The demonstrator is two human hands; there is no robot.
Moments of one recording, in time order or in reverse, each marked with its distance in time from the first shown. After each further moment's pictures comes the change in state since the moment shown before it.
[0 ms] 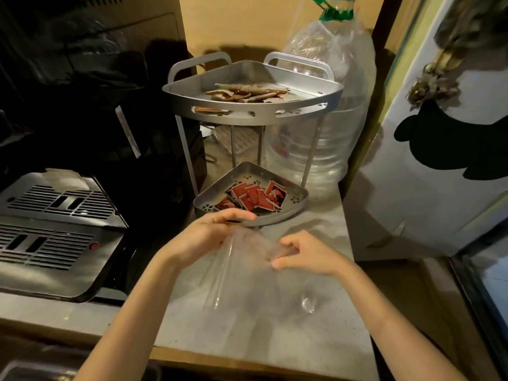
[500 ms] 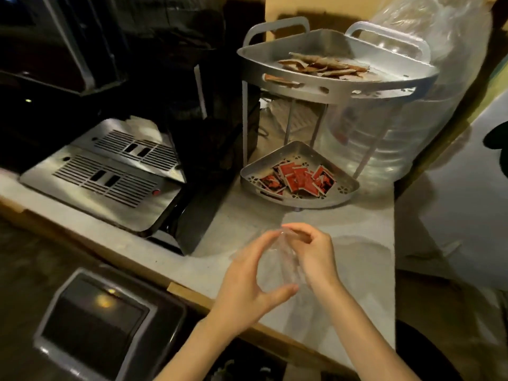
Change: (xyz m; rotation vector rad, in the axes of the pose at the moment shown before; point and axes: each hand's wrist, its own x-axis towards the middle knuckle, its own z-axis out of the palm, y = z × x) left_hand -0.079 -0.049 0.088 0.517 0.537 0.196; right_hand 0.004 -0.039 0.075 0.580 0.449 0.092
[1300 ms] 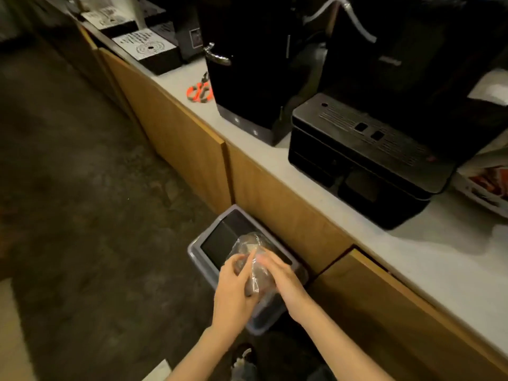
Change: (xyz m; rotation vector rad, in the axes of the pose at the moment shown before) left_hand -0.258 -0.240 -0.167 0.379 0.380 -0.486; right_hand -0.167 0.078 0.347 -0.017 -0.741 0.478
